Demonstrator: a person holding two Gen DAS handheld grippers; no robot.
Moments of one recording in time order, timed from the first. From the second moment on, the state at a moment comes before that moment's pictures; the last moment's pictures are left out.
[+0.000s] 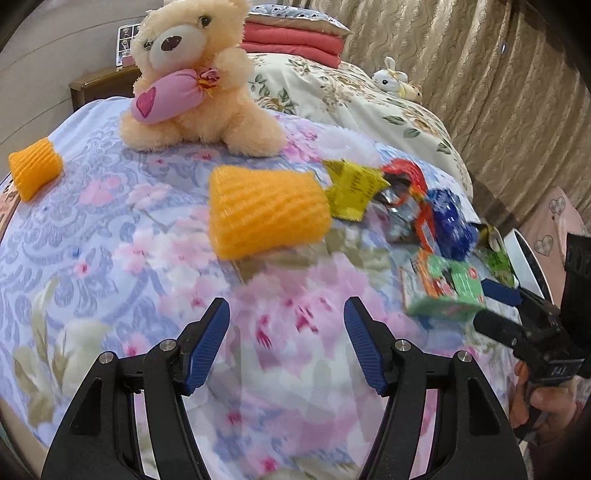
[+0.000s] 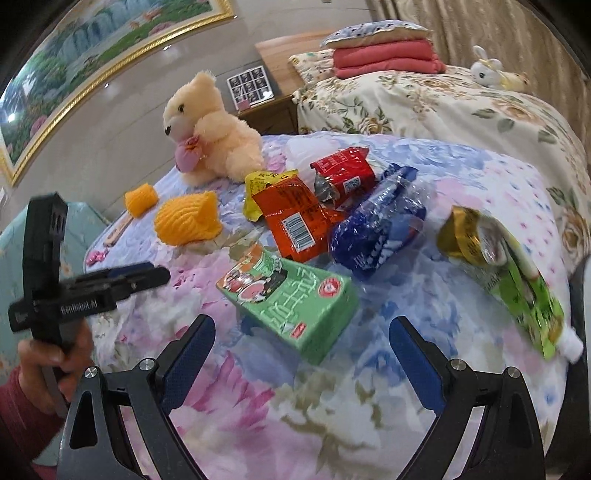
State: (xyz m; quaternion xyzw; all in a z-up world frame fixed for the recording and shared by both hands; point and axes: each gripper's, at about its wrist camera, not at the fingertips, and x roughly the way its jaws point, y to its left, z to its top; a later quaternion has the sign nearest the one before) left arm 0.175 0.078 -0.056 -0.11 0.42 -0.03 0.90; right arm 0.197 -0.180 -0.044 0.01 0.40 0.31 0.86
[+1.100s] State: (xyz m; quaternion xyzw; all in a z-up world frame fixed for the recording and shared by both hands) left arm 0.187 0.074 -0.056 -0.11 0.42 -0.06 0.90; right arm 0.176 -0.168 -0.049 -0.02 0.41 0.32 0.86
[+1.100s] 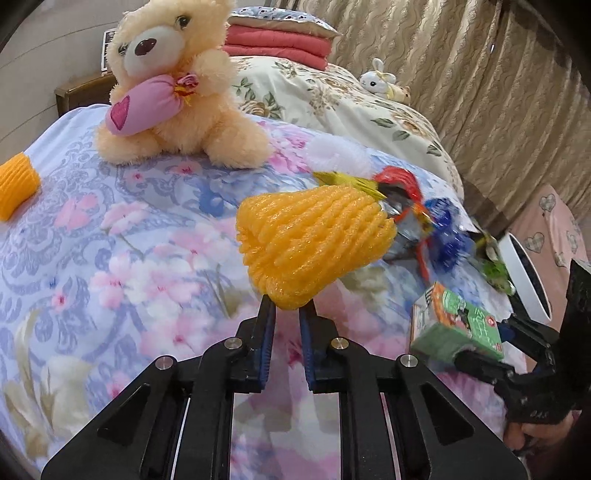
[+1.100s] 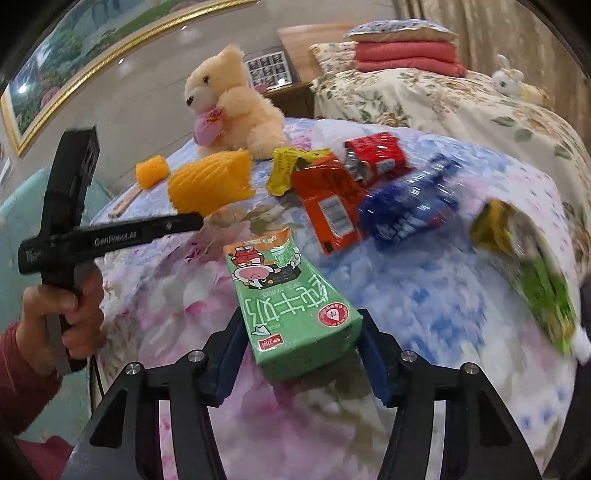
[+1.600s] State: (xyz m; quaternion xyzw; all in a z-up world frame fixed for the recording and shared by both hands) left arm 0.155 -0.019 -0.045 -0.06 0.41 -0.15 0.89; right arm 0.138 -0.257 -0.036 0.09 0.38 0.24 0.89
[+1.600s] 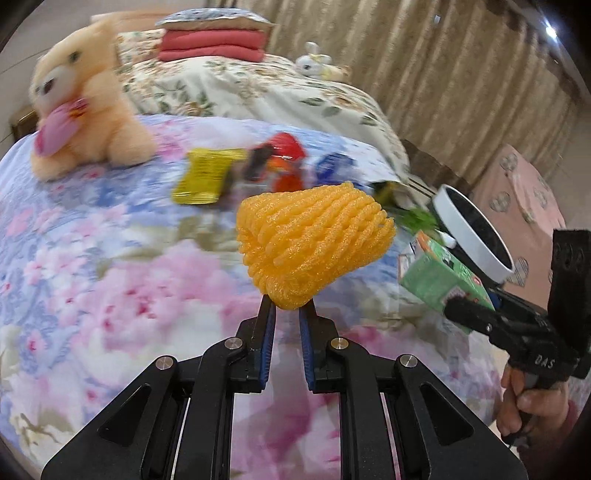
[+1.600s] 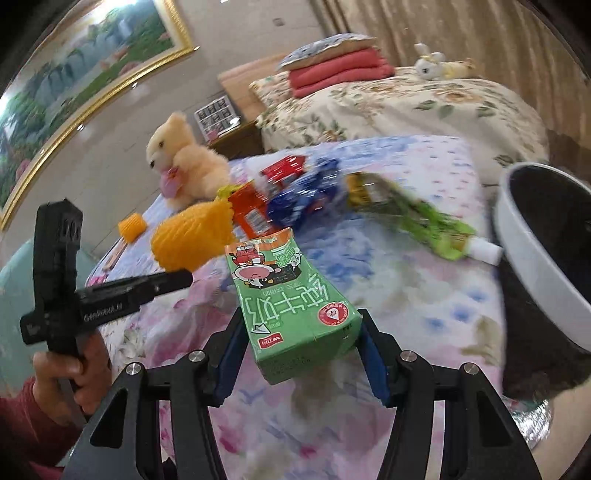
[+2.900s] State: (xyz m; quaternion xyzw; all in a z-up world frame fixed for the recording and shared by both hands) left arm 0.165 -0.189 -0.020 0.03 0.41 -0.28 0.87; right arm 0.106 -0.415 -0.014 0.18 0.33 0.09 0.92
